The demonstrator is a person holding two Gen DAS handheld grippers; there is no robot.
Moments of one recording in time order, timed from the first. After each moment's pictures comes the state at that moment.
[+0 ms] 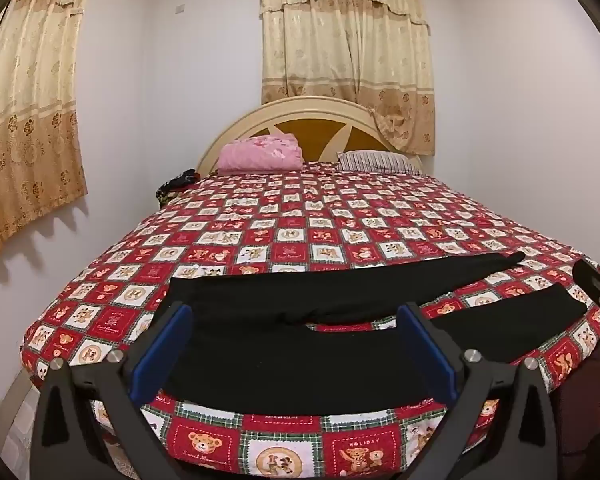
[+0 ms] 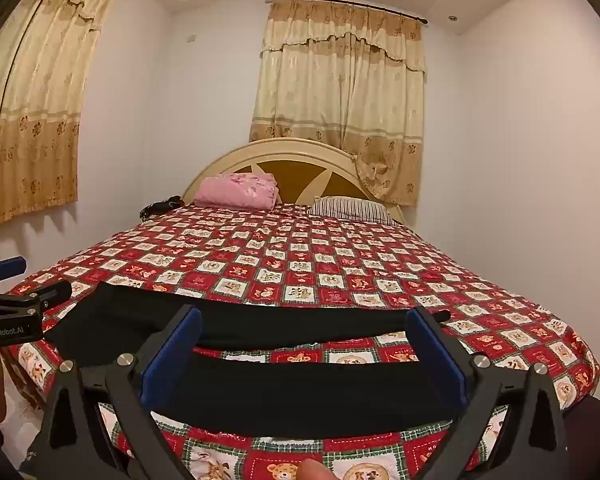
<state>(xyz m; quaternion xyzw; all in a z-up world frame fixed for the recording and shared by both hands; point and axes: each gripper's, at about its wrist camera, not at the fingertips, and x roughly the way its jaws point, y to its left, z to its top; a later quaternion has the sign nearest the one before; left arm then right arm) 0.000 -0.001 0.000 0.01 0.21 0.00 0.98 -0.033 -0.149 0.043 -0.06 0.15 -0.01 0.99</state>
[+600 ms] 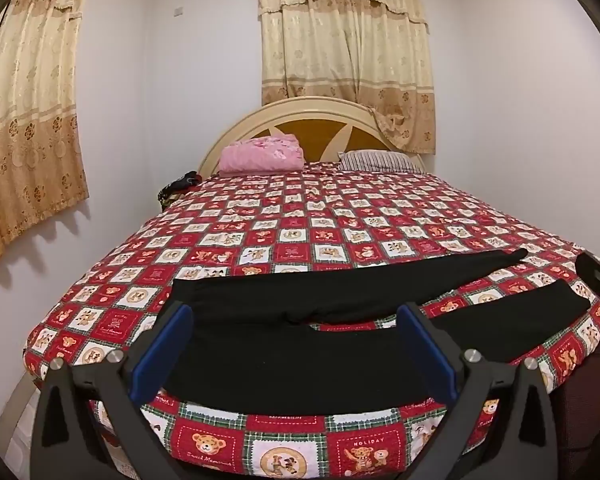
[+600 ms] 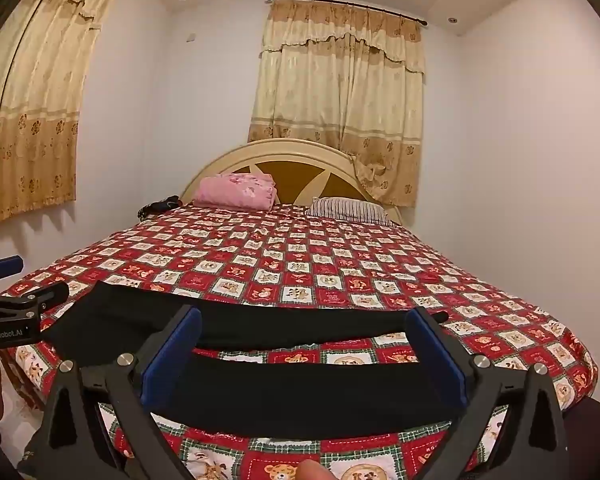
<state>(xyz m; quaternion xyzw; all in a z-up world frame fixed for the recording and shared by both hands) 0.000 0.005 -0.004 0.02 0.21 0.00 0.98 -0.033 -0.149 0.040 -0.06 0.15 -0.01 0.99</state>
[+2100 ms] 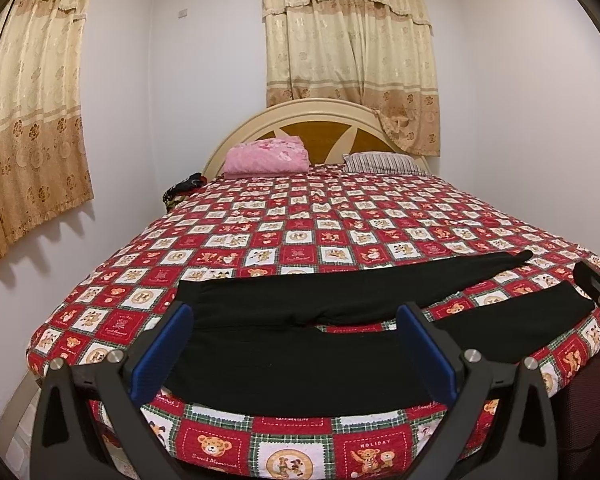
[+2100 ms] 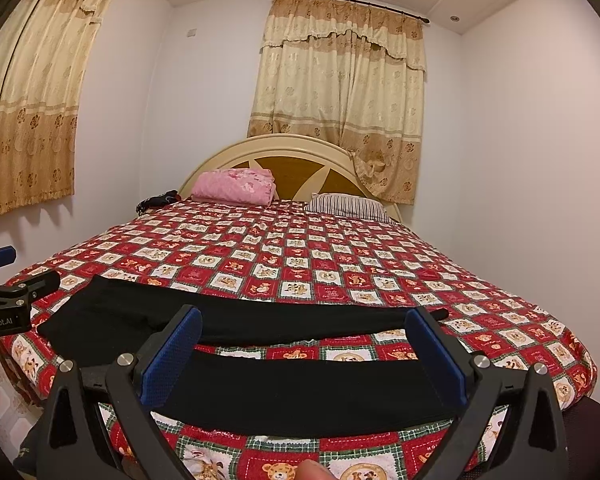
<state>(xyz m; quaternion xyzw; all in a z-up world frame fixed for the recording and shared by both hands) 0.003 0.017 -0.002 0.01 0.21 0.01 0.98 -0.029 -0.150 0.036 -0.06 0.15 -0.01 0.99</state>
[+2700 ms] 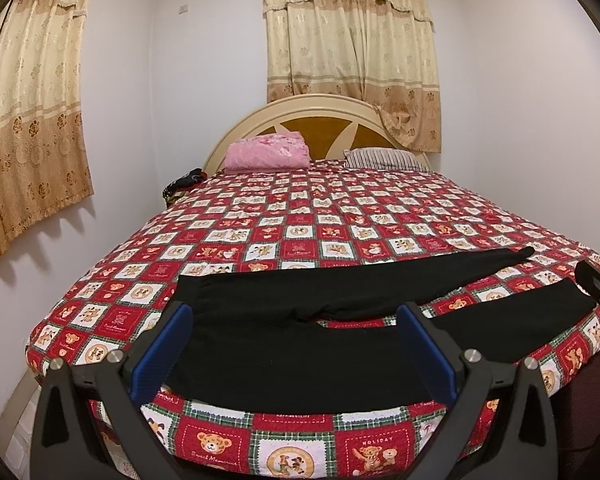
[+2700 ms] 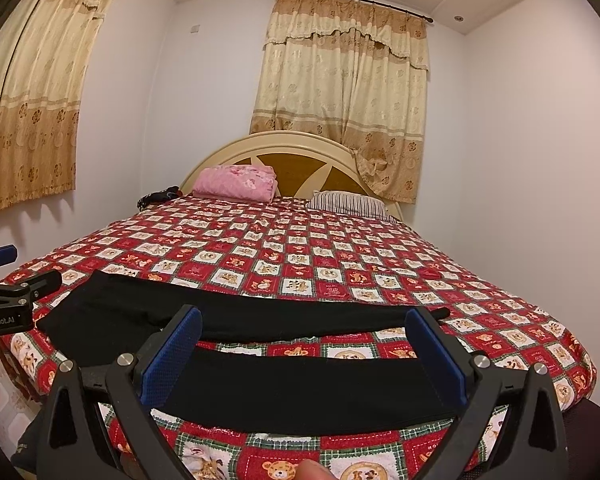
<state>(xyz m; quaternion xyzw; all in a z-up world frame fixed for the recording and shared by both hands) 0.002 0.017 -0.010 0.01 0.21 0.01 0.98 -0.028 -0.148 0.031 -0.07 0.16 -0.01 0.99</state>
